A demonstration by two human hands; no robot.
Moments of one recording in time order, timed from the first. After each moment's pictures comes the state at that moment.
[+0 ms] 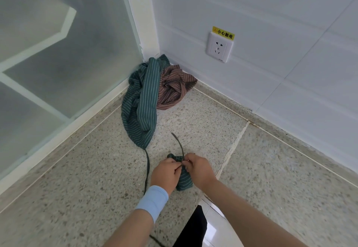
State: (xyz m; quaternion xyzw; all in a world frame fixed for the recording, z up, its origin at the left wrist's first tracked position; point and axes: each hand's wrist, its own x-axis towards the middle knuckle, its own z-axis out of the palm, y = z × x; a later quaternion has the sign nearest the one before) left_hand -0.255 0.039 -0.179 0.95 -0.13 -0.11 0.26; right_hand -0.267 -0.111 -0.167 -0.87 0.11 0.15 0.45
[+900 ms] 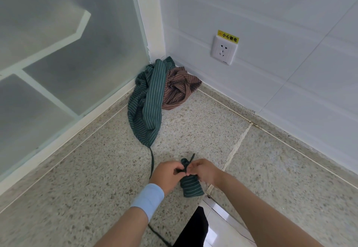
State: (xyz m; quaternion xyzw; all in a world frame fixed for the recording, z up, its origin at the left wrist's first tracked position) left_hand -0.260 0.056 -0.159 0.91 -0.13 -0.18 0.35; right_hand -0.265 -0.125 -0.138 -0.75 0.15 0.36 0.54
